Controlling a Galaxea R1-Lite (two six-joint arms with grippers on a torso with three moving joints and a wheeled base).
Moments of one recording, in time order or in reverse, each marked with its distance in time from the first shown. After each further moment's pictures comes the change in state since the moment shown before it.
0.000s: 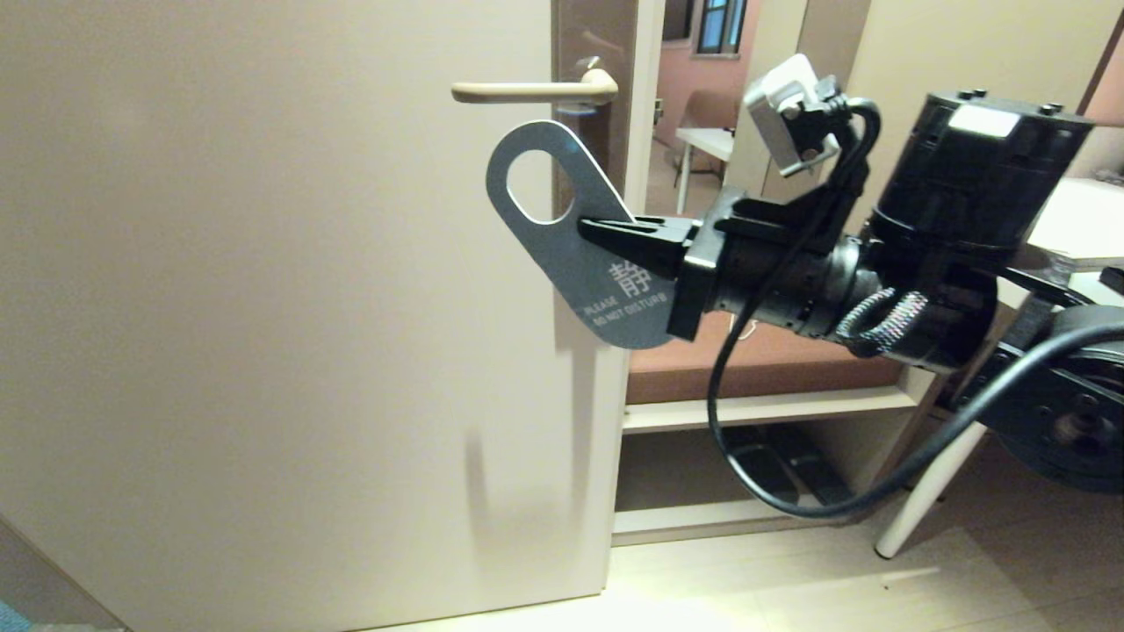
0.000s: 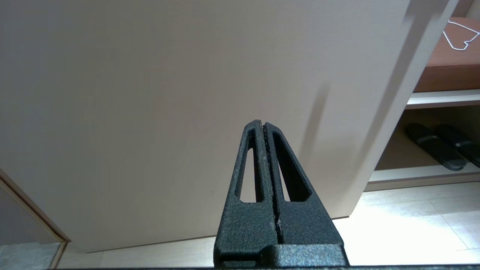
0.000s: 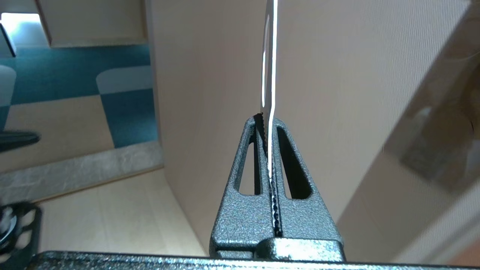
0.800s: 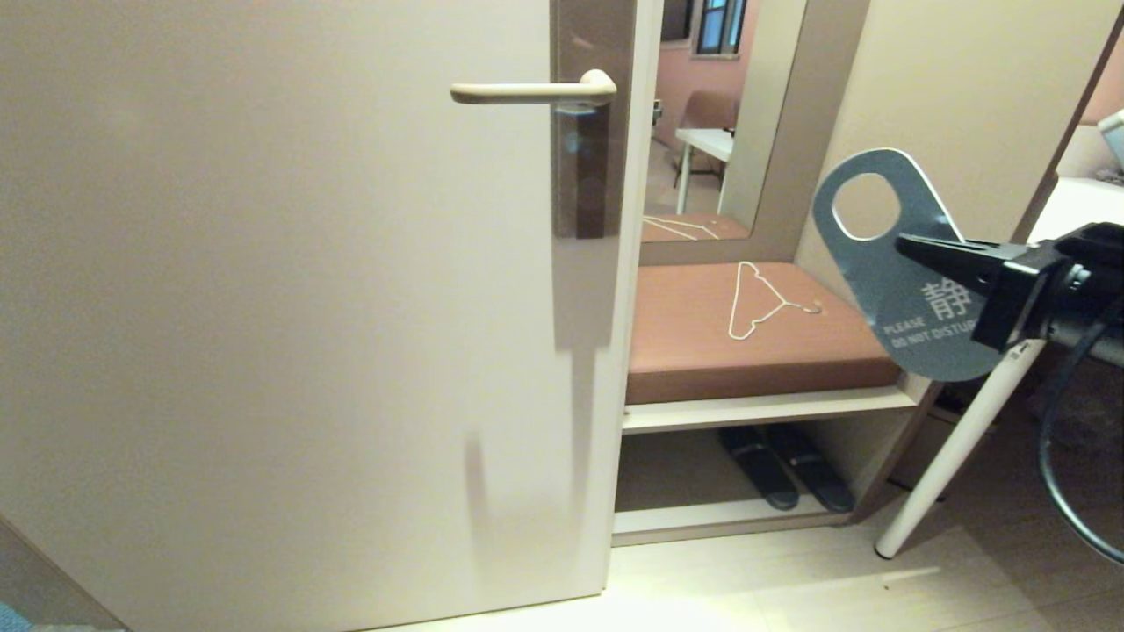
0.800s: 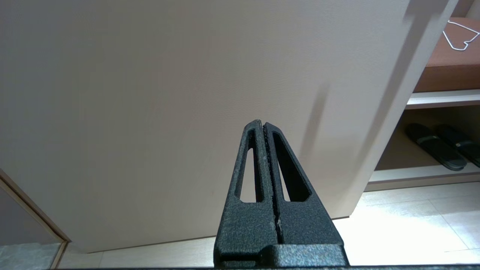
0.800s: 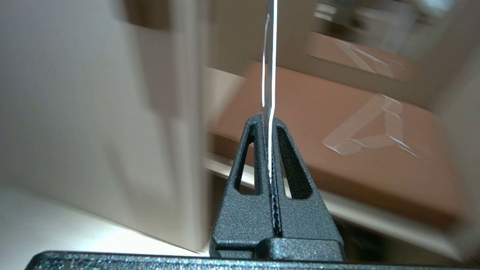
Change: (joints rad) left arm 0.000 0.000 0.000 0.000 0.000 0.001; right arm -0.407 -0.446 0.284 0.330 -0.304 -0.026
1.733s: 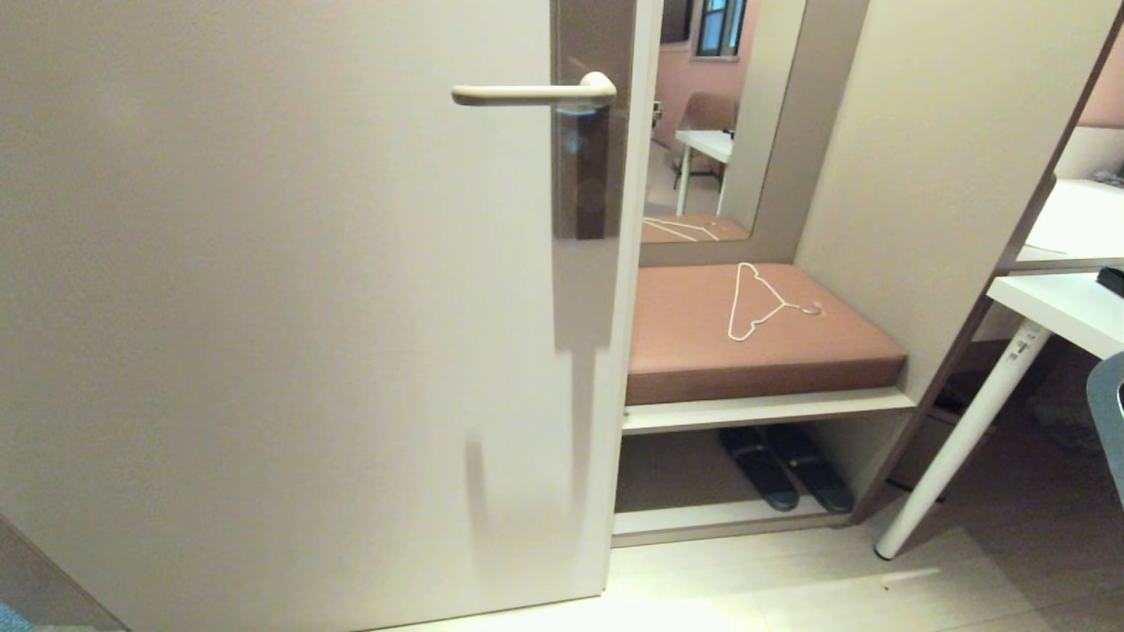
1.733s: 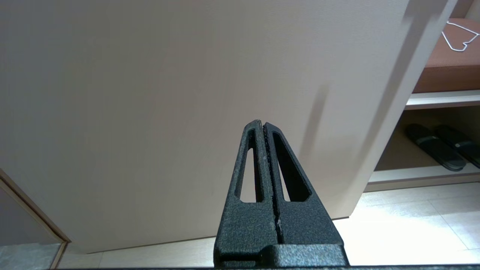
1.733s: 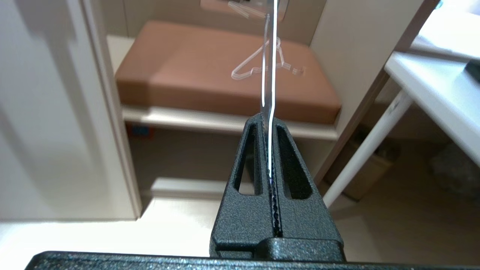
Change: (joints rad) left arm 0.000 0.000 0.000 0.000 0.000 0.000; right arm -0.334 -0.705 0.501 0.187 -0.046 -0.056
